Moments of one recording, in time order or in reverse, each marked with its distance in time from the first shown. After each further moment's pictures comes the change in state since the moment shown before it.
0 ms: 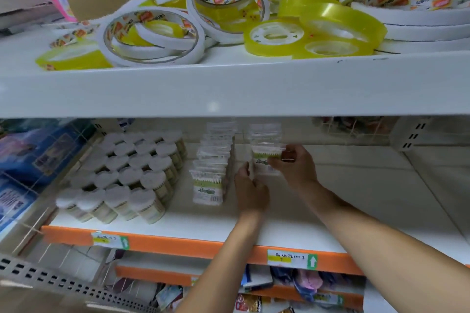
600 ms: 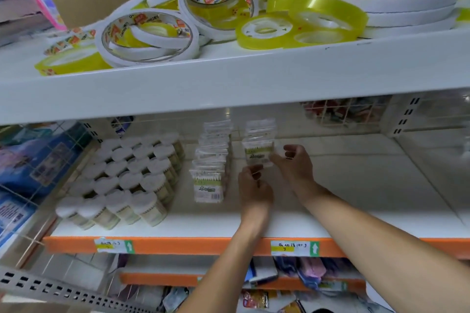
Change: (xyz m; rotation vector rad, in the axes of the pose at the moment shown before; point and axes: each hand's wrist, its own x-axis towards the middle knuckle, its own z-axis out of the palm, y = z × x) left_hand -0.023 -0.005 -0.003 -0.040 -0.062 0.023; right_hand -0.016 0.002 0.003 -0.046 0.151 0.126
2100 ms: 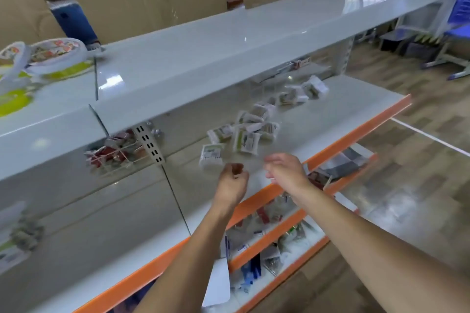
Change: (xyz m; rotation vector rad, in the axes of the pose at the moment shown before) left_hand -0.207 0.143 0.437 0.240 -0.665 0.053; right_hand 0.012 0.104 -0.557 0.110 0.266 0.228
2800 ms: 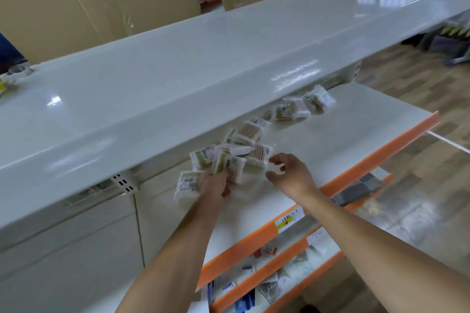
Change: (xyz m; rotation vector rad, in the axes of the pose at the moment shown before) left_hand 0.152 0.010 0.053 -0.355 0.225 -0.412; right_hand 0.150 0.012 -0.056 -0.493 -0.055 -0.290
